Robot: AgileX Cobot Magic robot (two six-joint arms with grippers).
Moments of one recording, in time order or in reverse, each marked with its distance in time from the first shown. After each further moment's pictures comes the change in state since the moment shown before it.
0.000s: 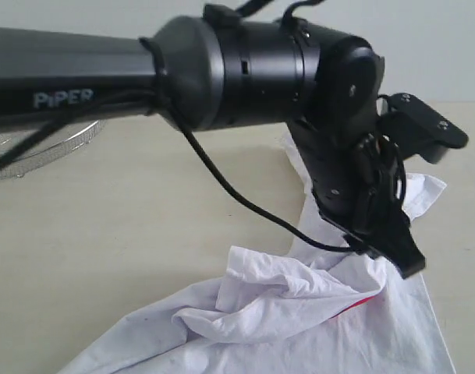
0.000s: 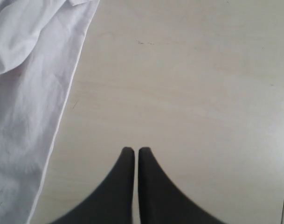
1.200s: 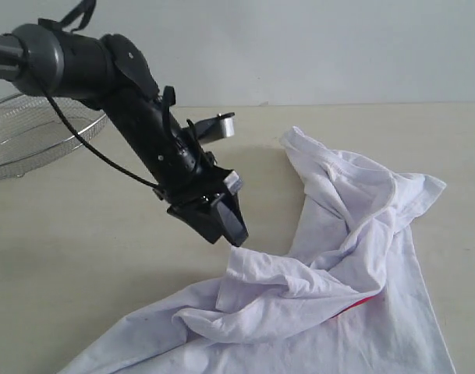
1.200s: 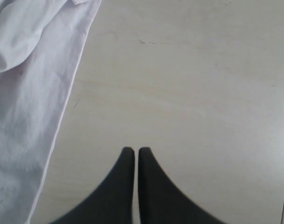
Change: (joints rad) left arm 0.557 0.056 0.219 -0.651 0.300 0.341; right arm 0.000 0.000 0.000 0.004 0.000 -0.010
